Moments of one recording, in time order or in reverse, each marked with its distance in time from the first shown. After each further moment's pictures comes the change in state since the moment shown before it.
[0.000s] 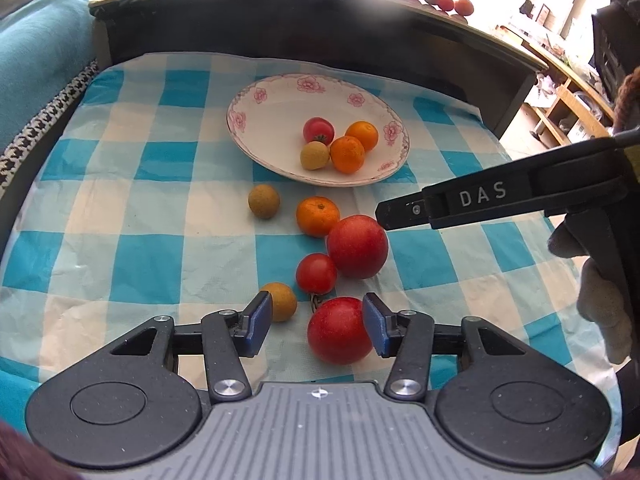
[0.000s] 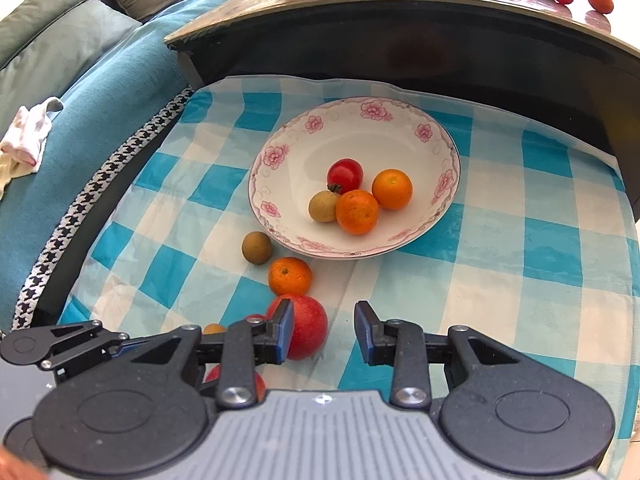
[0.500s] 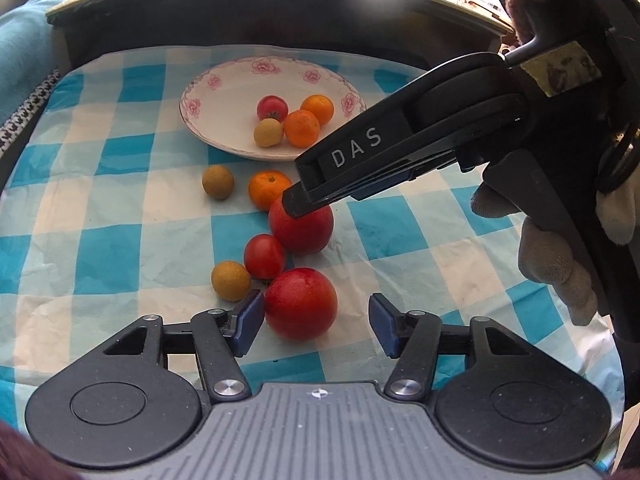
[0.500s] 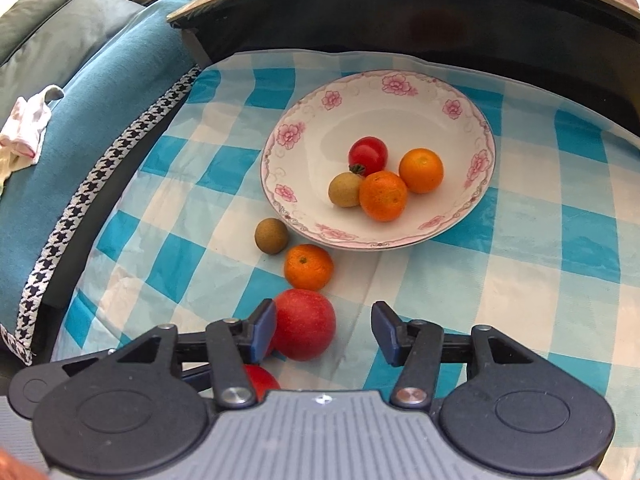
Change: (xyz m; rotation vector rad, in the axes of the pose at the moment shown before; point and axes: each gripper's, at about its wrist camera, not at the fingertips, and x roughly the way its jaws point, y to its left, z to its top) left arm 0.010 -0.024 -0.016 0.087 0.032 -0.036; right arm 0.025 0.007 0.003 -0.002 0.063 0.056
